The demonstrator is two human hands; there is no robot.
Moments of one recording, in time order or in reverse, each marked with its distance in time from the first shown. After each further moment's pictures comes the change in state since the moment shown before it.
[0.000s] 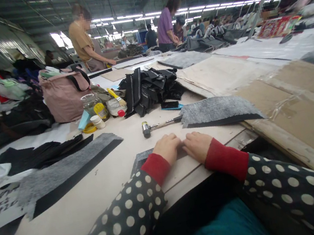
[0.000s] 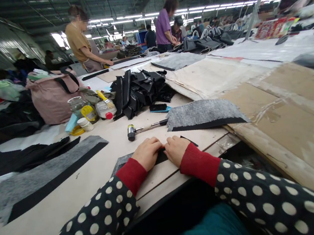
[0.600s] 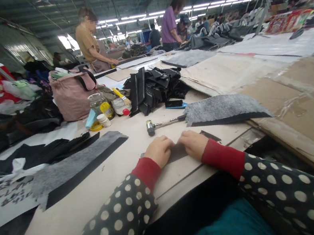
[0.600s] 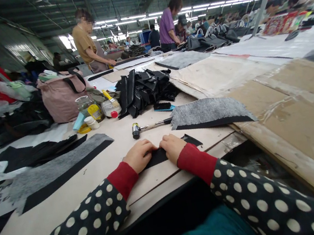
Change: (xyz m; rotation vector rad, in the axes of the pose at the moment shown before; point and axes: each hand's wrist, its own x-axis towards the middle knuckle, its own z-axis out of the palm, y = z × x) left_hand -0.028 -0.027 -0.003 -0.096 0.063 -0.033; right_hand 0.017 -0.009 0.007 0.277 0.040 -0.095
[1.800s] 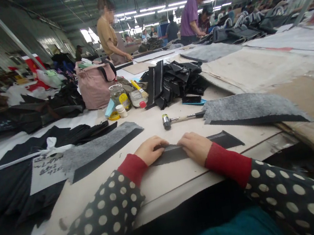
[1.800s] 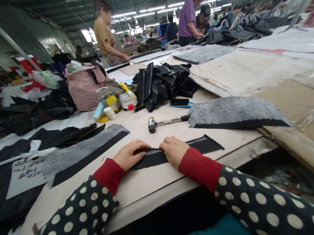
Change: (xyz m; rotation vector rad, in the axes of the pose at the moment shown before) left_hand -0.049 -0.047 -0.037 -0.239 -0.053 -0.096; right_hand 0.021 -0.038 0.007 0.061 0.030 -0.076
